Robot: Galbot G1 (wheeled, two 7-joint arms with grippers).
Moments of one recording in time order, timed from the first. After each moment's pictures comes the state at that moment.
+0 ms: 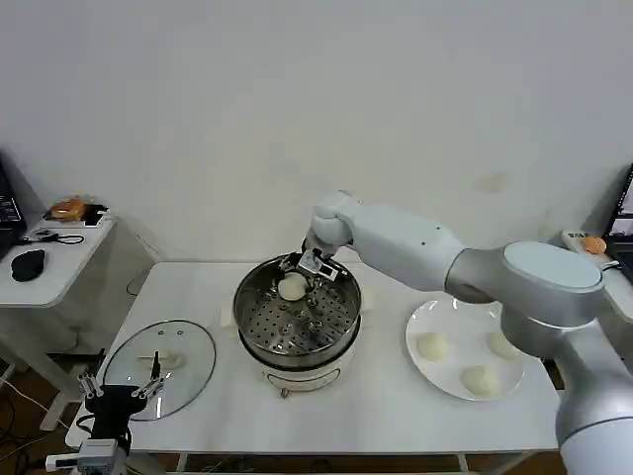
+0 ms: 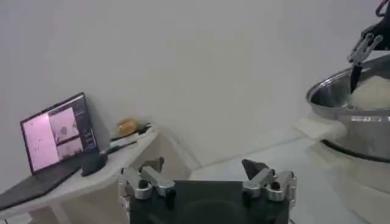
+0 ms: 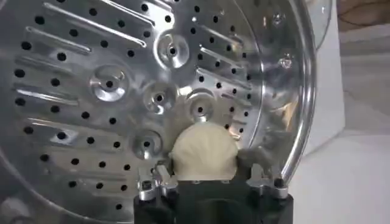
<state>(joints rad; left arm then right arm) 1.73 -1.28 -0.73 -2.18 0.02 0.16 -0.18 0.36 1.40 -1.13 0.91 -0.24 0.41 -0.89</state>
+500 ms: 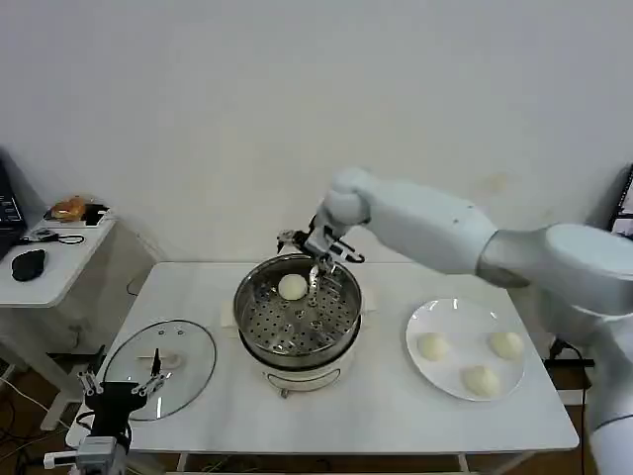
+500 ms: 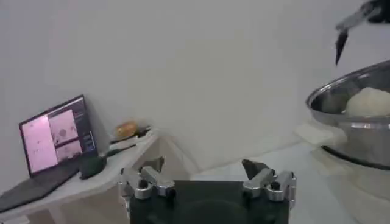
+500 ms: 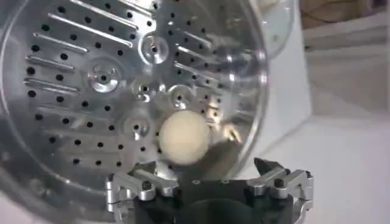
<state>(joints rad) 1.71 -1.26 -0.73 -2.18 0.00 0.16 -0.18 0.49 1.23 -1.13 1.10 -0.07 0.32 -0.91</state>
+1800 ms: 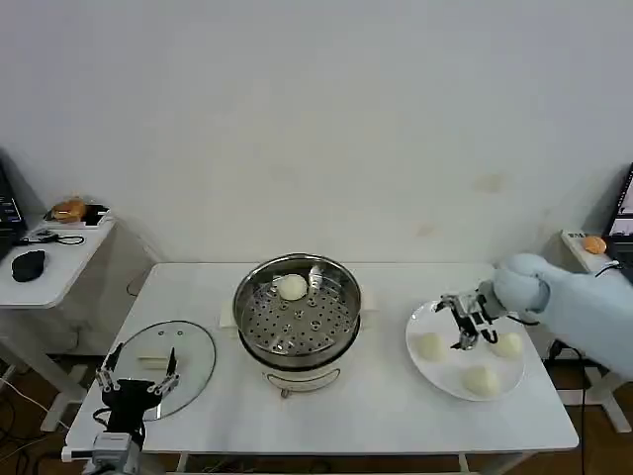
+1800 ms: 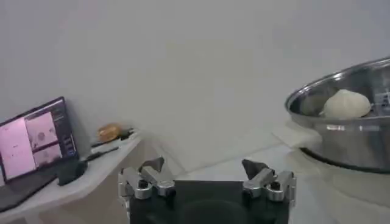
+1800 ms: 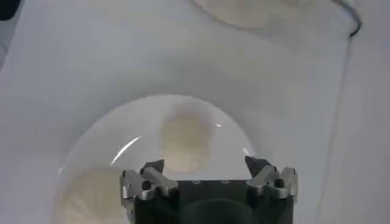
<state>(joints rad) 1.70 -1.25 -0.67 -2.17 0.02 0.17 -0.17 0.16 0.59 -1.06 1.41 0.00 -0.15 -0.90</state>
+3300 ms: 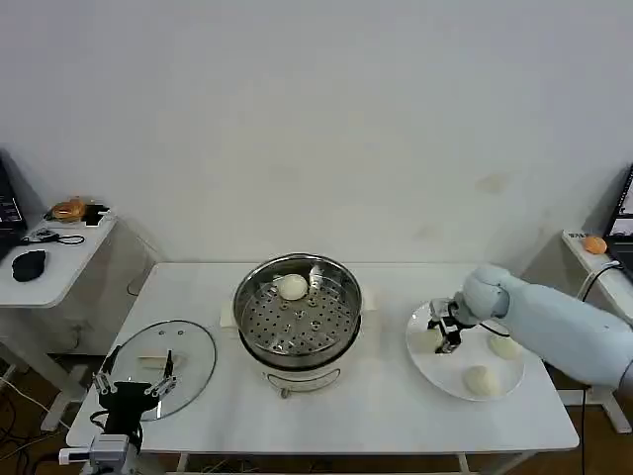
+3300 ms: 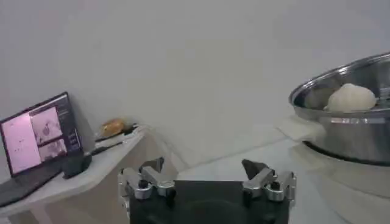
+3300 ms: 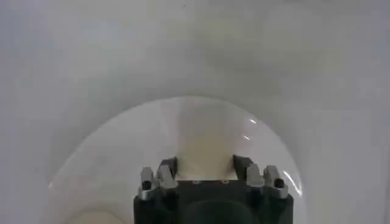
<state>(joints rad) 1.70 -1.26 -0.69 -2.17 0.02 0.18 -0.17 0.07 0.71 -0.96 1.27 -0.04 -0.26 -0.95</state>
